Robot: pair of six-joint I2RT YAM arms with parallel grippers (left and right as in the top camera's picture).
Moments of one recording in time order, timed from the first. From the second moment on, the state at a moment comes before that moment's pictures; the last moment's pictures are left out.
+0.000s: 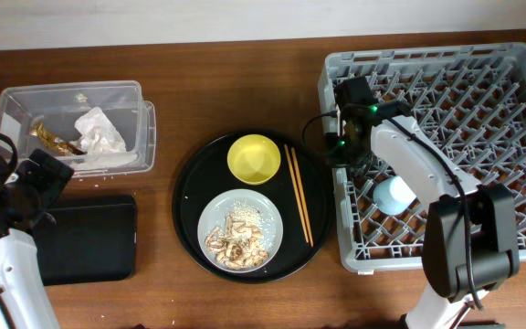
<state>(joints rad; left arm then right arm) 0.49 1.27 1.30 -1.04 -0.02 -0.50 0.23 1.88 1.39 -0.87 -0.06 0.25</state>
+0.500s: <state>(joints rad) 0.49 1.27 1.30 -1.04 -0.02 -0.49 0.23 1.84 1.73 -1.33 -0.15 0.26</state>
